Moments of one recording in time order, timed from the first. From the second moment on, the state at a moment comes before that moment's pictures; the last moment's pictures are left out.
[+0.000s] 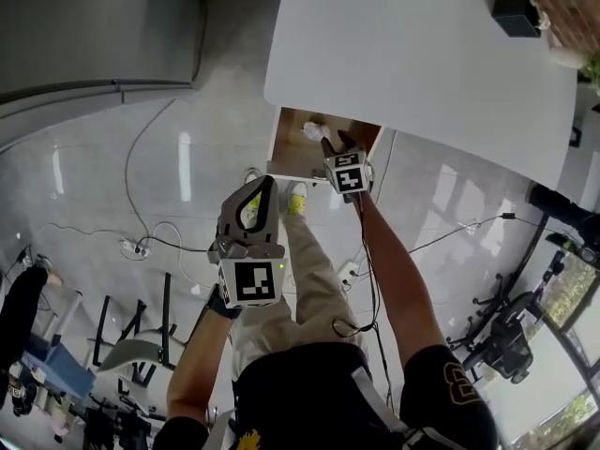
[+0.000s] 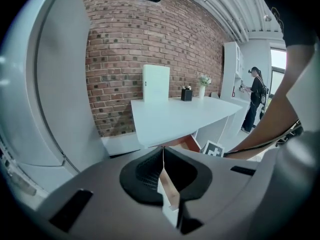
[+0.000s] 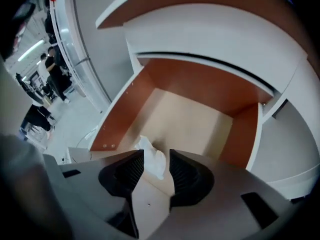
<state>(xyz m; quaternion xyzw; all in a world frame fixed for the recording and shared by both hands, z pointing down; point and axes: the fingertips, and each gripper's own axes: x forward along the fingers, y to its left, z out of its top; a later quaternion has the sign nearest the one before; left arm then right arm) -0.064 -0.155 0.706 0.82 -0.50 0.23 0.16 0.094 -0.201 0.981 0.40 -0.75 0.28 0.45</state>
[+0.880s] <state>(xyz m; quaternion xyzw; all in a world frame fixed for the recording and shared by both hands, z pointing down) -0.055 -0.144 0.677 0.83 -0.49 0.24 0.12 0.100 -0.192 0.964 0.42 -0.72 0.24 0.49</state>
